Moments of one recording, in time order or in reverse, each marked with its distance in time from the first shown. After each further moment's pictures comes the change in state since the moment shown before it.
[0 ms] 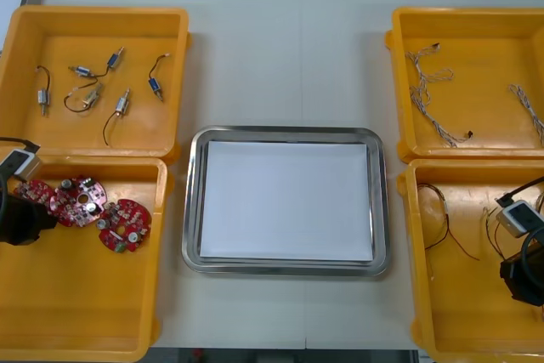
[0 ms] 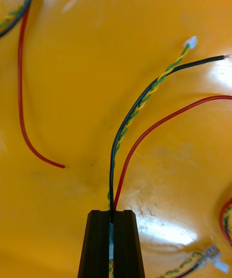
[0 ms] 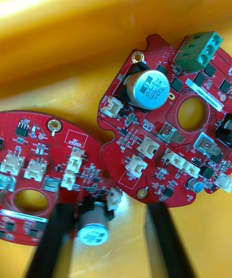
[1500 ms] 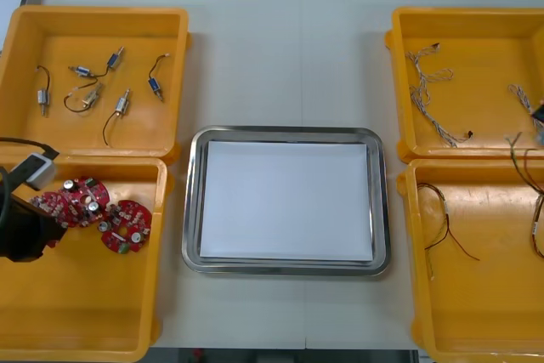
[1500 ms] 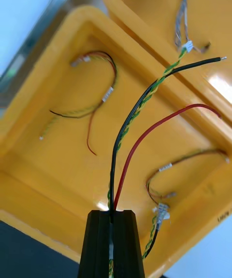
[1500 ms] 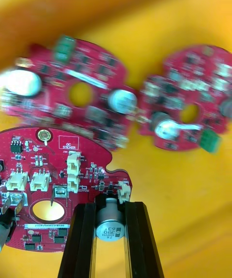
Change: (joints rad) right arm -0.296 0.004 -0.445 -0.431 -0.381 0.757 -0.033; left arm 0.113 0.000 0.157 -0.274 0.029 0.194 0.000
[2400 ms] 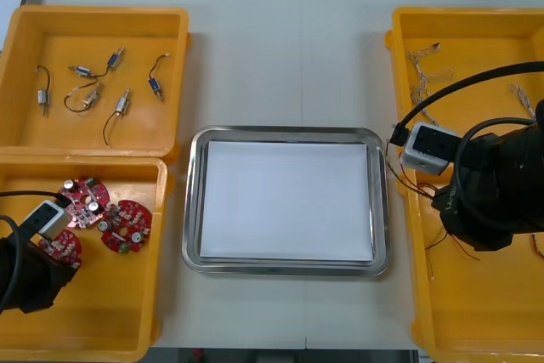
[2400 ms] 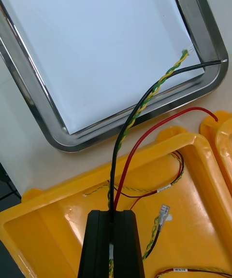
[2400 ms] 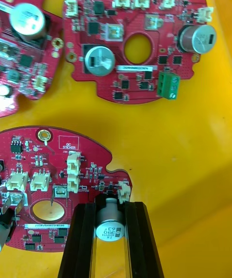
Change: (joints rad) right arm -0.470 0.000 0.587 -0.001 0.020 -0.067 0.000; left arm 0.213 -0.001 -0.053 -0.104 -0.144 -0.197 0.000
